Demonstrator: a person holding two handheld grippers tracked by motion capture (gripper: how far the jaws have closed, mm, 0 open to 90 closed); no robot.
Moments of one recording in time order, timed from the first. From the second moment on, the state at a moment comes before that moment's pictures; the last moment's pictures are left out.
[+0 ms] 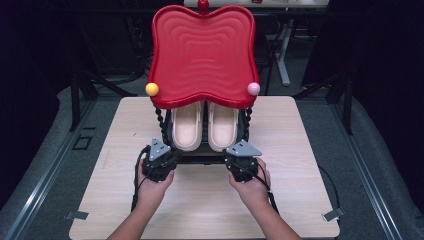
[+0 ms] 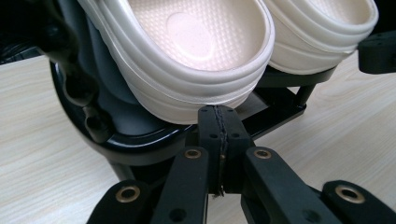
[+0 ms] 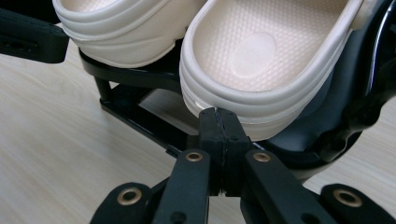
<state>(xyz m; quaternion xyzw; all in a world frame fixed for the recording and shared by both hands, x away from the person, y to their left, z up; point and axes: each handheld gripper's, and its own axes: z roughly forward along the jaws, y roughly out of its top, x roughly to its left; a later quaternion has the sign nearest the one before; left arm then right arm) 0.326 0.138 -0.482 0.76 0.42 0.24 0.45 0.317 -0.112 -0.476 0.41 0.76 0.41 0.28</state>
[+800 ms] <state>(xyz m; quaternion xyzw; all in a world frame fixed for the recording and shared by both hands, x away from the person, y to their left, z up) 0.349 0.121 -0.489 0.76 0.42 0.23 0.44 0.342 -0.103 -0.483 0.43 0.75 0.41 0.27</state>
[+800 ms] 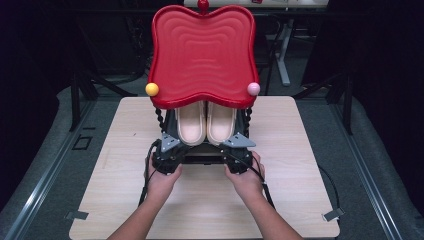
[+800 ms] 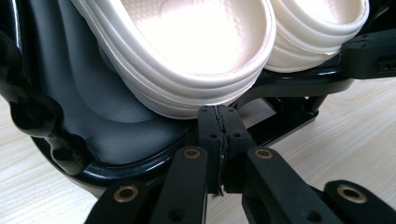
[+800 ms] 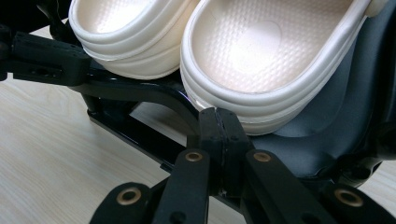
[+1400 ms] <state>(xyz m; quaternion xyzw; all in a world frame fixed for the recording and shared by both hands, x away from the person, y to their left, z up) 0.338 0.133 -0.470 0.73 0.43 0.26 0.47 0.333 -0.127 -0.467 0.45 0.72 0.46 0.27</state>
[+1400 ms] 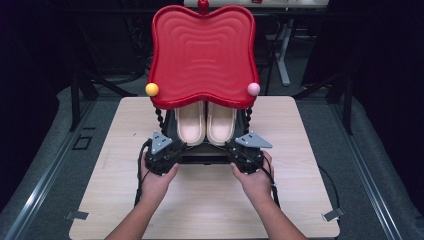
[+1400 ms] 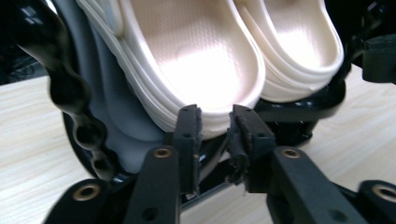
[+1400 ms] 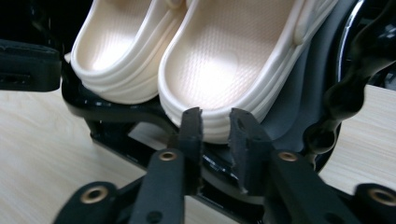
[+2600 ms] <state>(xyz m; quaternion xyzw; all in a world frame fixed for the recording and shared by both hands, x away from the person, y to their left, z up) 0.369 0.125 -0.471 0.70 0.46 0.29 0.47 0.366 -0.122 -0.471 0.49 0.68 0.47 0.28</state>
